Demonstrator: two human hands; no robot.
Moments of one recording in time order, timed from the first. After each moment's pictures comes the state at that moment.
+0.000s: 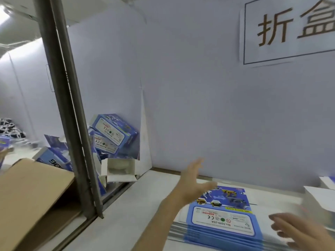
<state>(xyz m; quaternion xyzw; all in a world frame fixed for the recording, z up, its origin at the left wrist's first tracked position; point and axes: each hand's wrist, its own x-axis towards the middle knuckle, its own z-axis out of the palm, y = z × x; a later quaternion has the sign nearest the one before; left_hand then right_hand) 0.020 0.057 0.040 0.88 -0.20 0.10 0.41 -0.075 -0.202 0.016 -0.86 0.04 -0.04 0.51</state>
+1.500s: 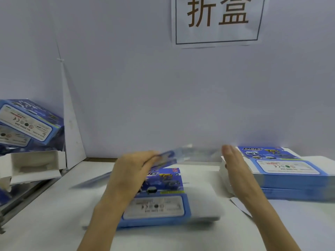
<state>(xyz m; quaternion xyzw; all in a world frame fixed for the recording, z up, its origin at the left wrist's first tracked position) -0.022 0.017 0.061 0.84 -0.27 0.35 0.31 -0.064 -0.228 0.049 -0.78 0.06 -0.22 0.59</state>
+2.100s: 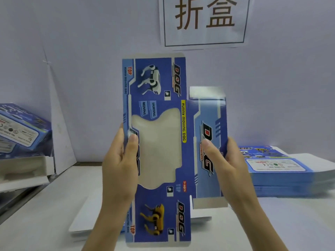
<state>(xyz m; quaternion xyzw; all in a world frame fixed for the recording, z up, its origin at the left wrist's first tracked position) -0.063 -0.015 0.090 0.64 -0.18 0.27 0.70 -0.097 -0.197 0.084 -0.66 -0.07 -0.31 0.68</state>
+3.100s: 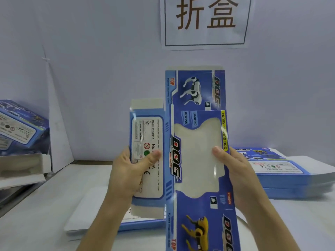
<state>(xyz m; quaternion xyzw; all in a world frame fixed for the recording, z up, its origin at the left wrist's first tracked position) -0.042 -0.017 0.072 0.68 -0.09 0.10 0.72 -0.090 -0.231 0.075 -0.60 -0.06 -0.14 0.78</state>
